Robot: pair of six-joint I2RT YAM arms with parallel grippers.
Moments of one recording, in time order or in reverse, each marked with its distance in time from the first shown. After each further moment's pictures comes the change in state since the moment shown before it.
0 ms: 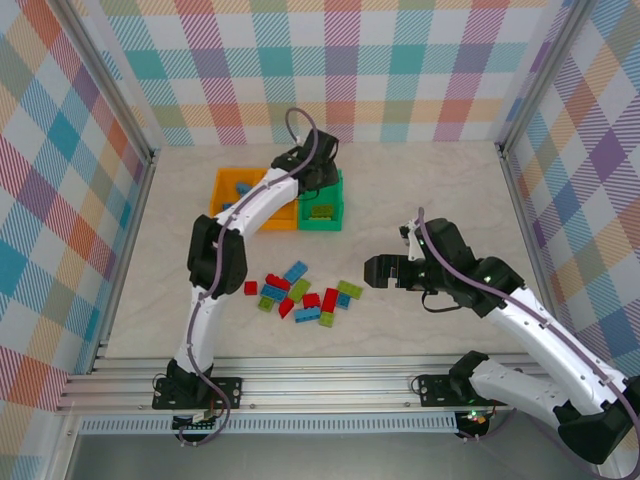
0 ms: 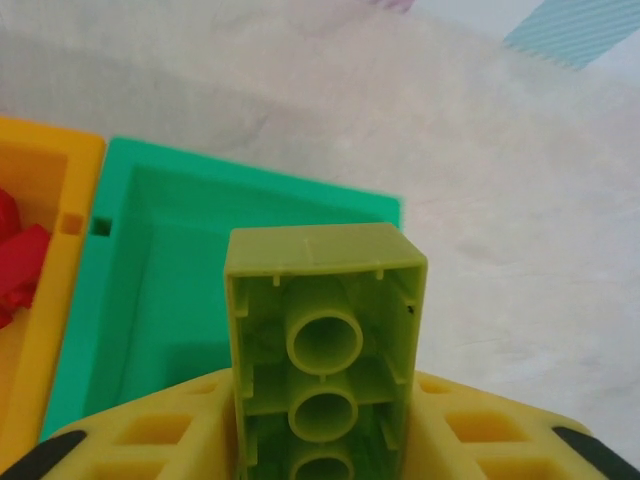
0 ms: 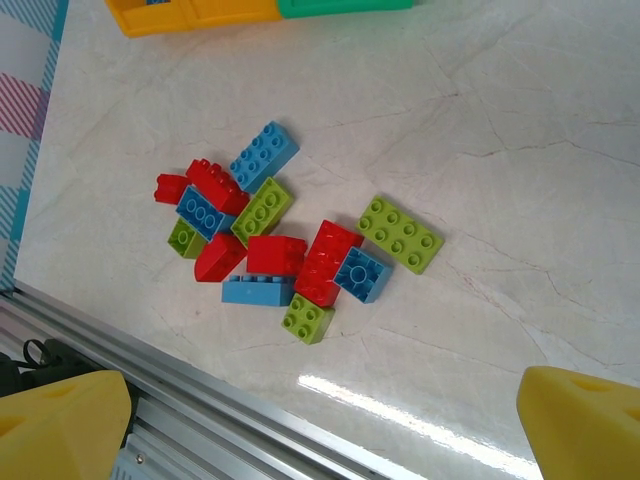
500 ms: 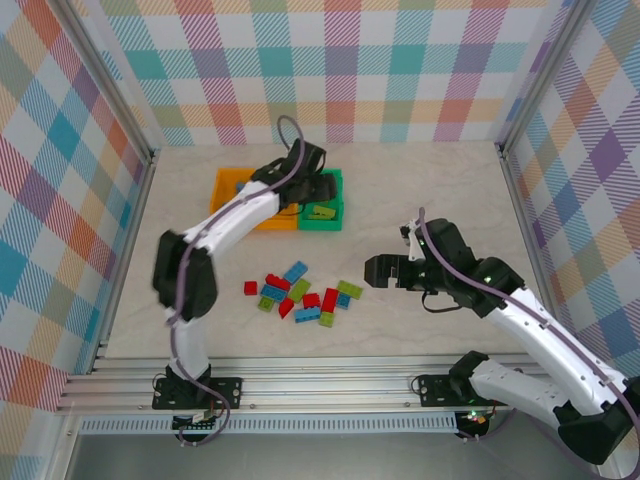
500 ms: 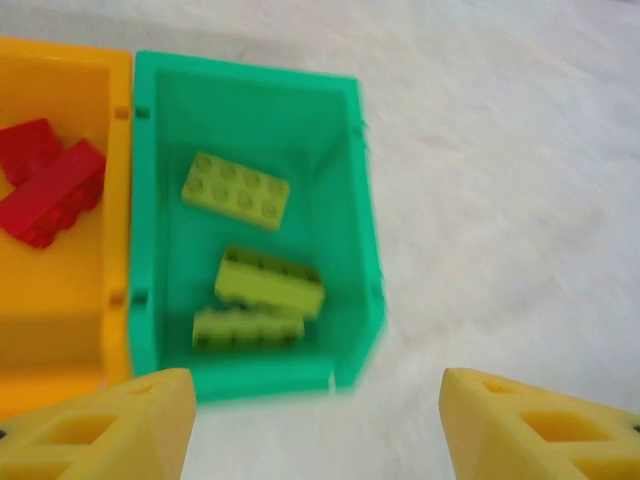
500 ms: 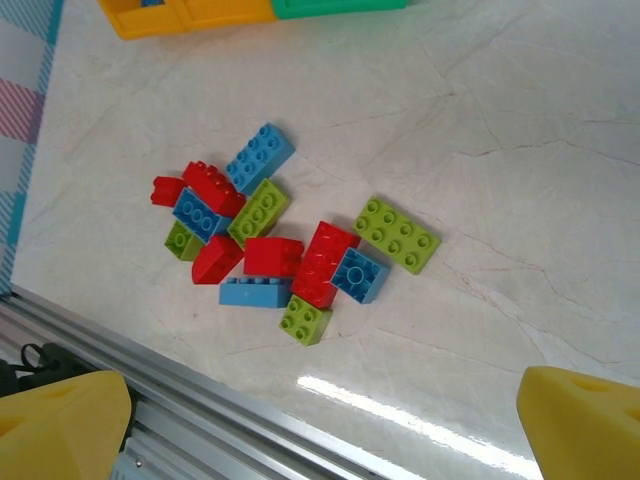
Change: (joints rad) left arm -0.048 -0.447 -0.449 0.060 0.087 0.137; right arm 0.000 0.017 -0.003 0.000 0.008 0.003
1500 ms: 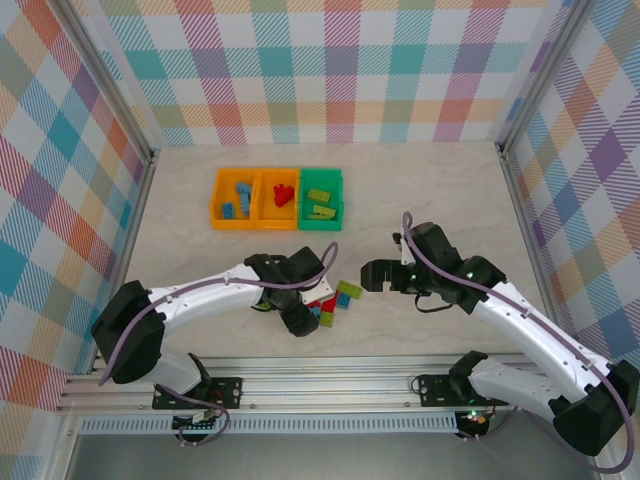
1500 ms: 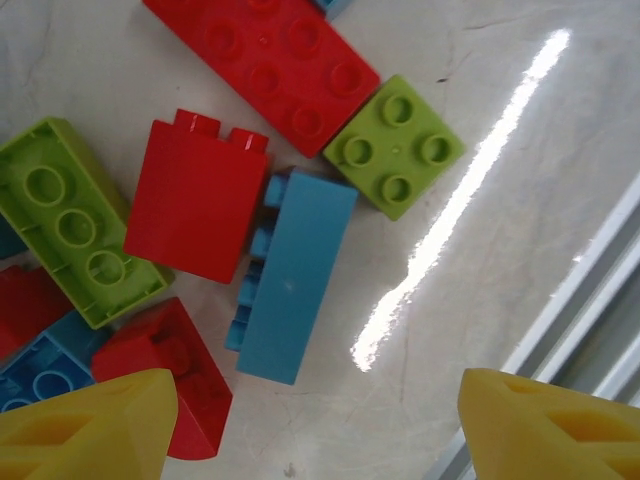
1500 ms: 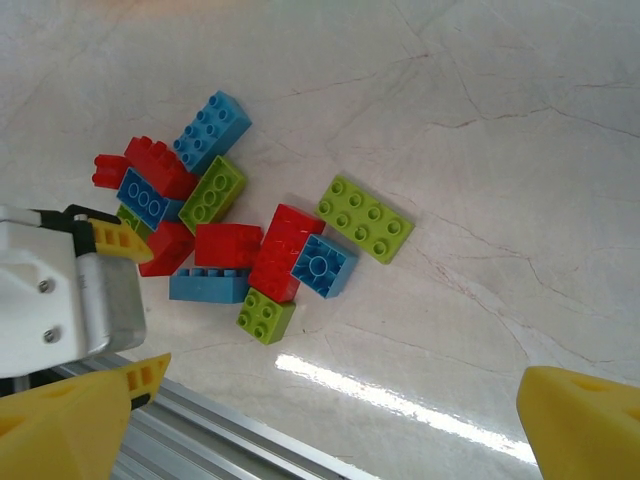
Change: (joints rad) left arm -0.317 -0.354 -0.690 -0.208 0.136 0.667; right arm -0.006 0.047 -0.082 0.061 -0.001 -0.021
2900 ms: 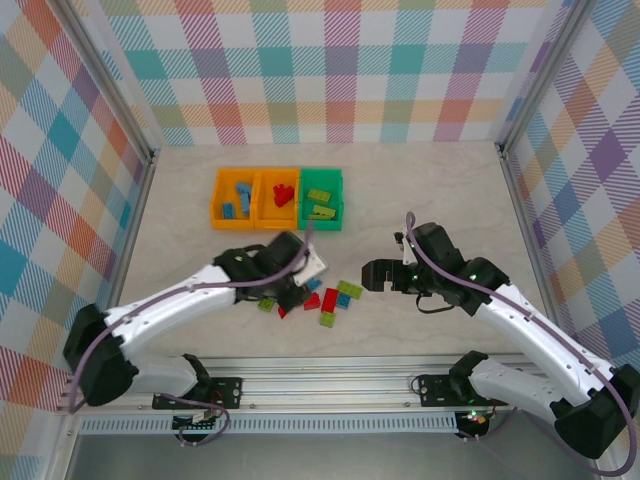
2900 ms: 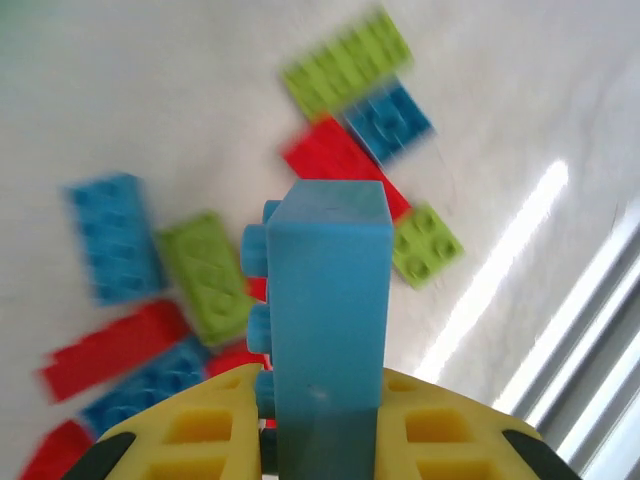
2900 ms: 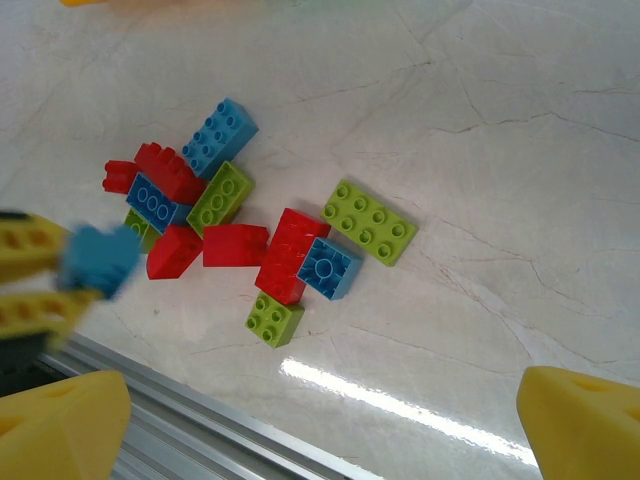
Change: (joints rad) left arm 0.097 -0.211 0.054 0.046 -0.020 -0.061; right arm 0.000 -0.020 0.001 0.000 0.000 0.008
